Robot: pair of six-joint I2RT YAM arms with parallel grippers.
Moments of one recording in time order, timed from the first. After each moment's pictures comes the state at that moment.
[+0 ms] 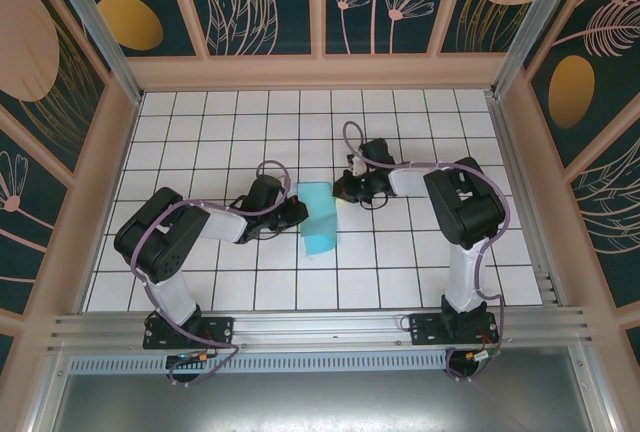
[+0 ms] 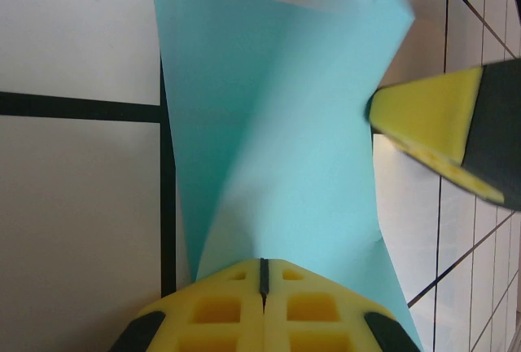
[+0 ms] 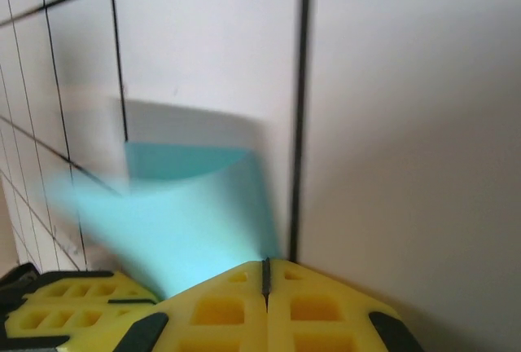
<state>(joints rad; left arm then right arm) -0.58 1.78 0.63 0.38 0.33 -0.92 0.45 1.97 1.06 -0.07 -0.58 0.63</state>
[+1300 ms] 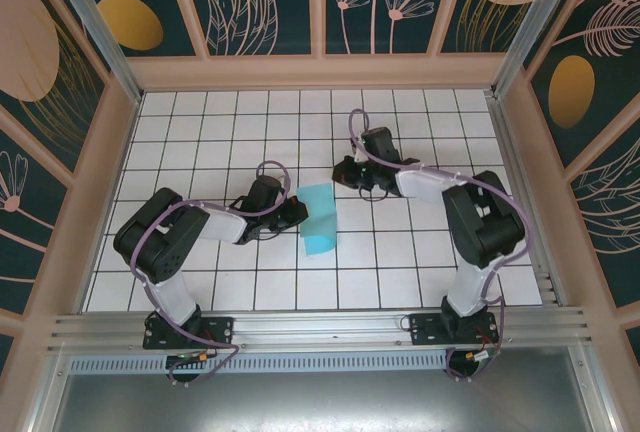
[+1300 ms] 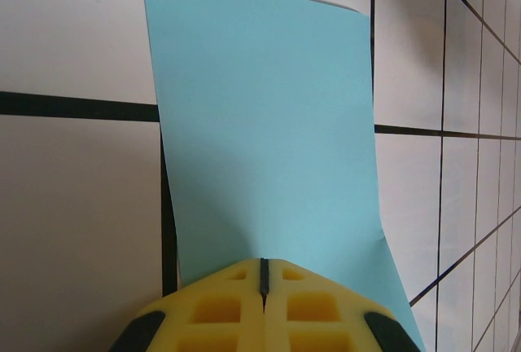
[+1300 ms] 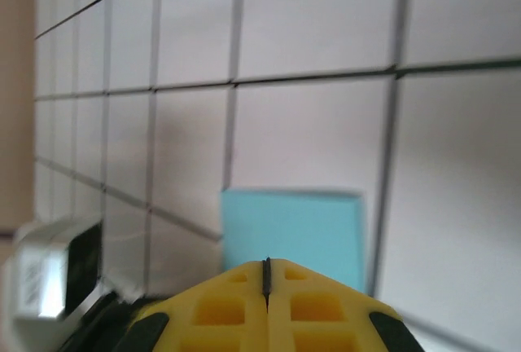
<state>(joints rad) -0.58 1.77 0.63 0.39 0.33 -0.92 0.51 1.77 1.02 -0.03 -0.46 0.69</state>
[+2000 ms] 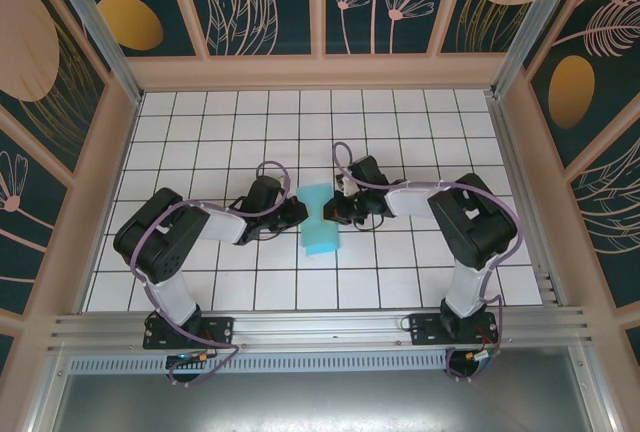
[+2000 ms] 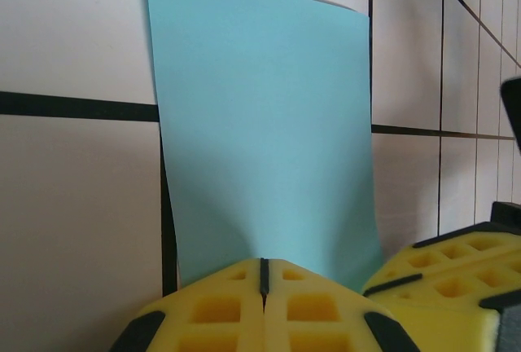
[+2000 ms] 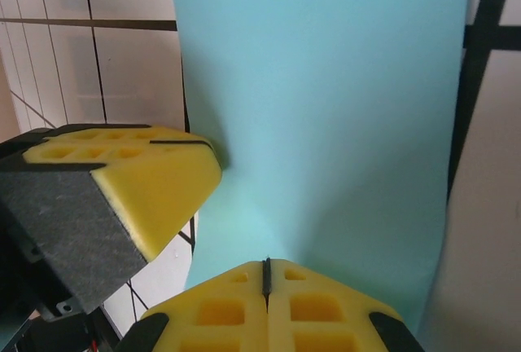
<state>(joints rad) -0.58 1.77 0.62 0.40 0.33 -0.92 0.61 1.83 0.90 -0.04 -0.60 0.72</state>
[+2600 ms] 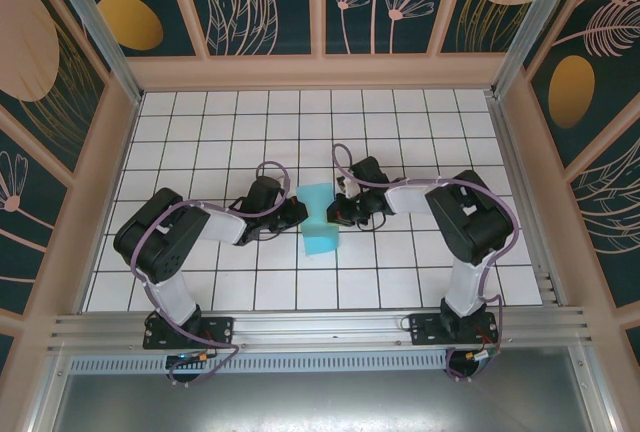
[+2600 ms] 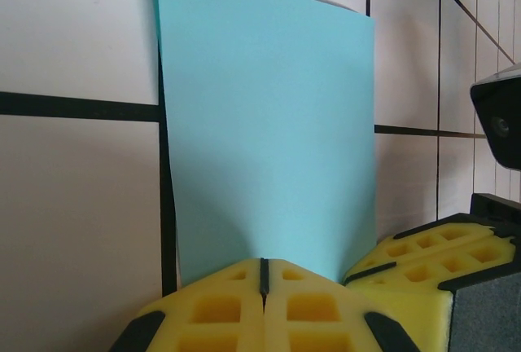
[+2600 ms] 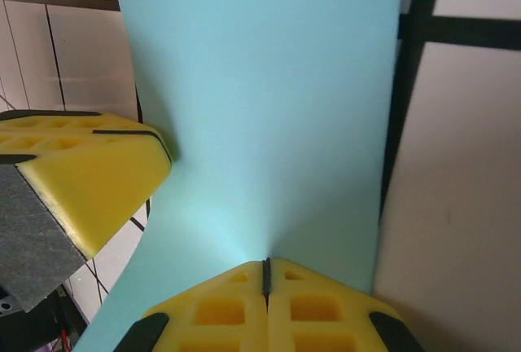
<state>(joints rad) -0.58 1.77 0.61 0.42 0.33 -0.92 0.58 1.85 0.91 -0.11 -0.61 0.62</state>
